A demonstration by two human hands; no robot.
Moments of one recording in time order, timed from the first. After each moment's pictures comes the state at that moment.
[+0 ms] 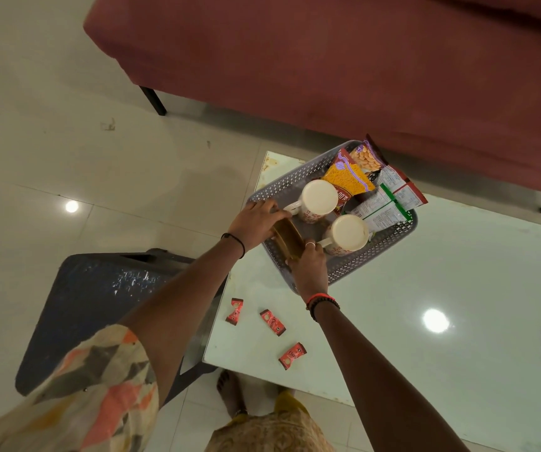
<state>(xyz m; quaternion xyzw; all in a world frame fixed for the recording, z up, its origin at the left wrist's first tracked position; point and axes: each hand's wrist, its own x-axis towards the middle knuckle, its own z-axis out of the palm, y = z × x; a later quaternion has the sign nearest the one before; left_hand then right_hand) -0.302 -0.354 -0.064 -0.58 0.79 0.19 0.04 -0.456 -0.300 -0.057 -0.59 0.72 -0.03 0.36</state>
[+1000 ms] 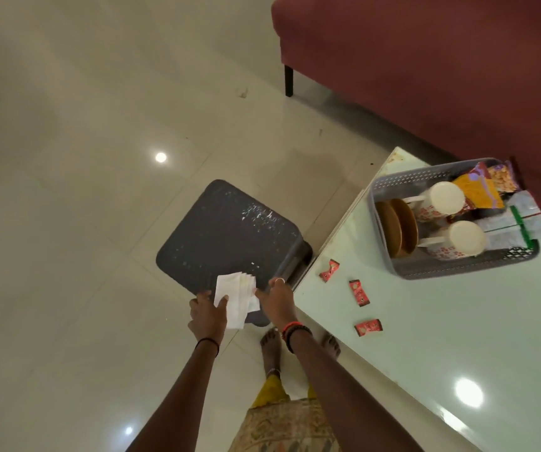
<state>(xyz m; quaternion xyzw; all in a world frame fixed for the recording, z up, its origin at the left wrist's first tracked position) -0.205 0.039 -0.038 -0.94 0.02 0.30 -0.16 -0.293 -0.065 -0.043 -0.61 0.57 0.09 0.54</state>
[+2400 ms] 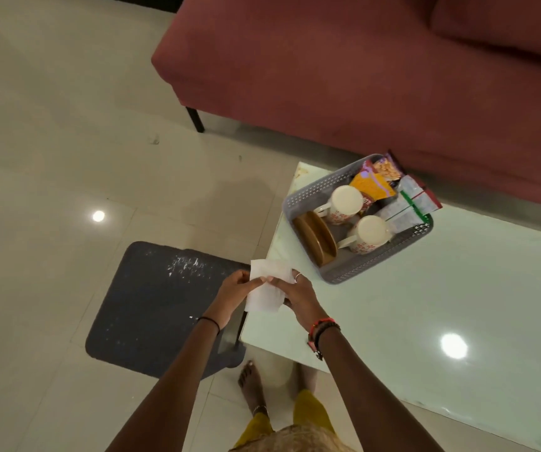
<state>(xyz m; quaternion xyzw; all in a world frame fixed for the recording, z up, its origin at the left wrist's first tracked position) -0.257 -0.159 -0.004 -0.73 0.19 0.59 -0.28 -0.402 -0.199 -0.012 -0.28 0.60 -0.17 0.73</state>
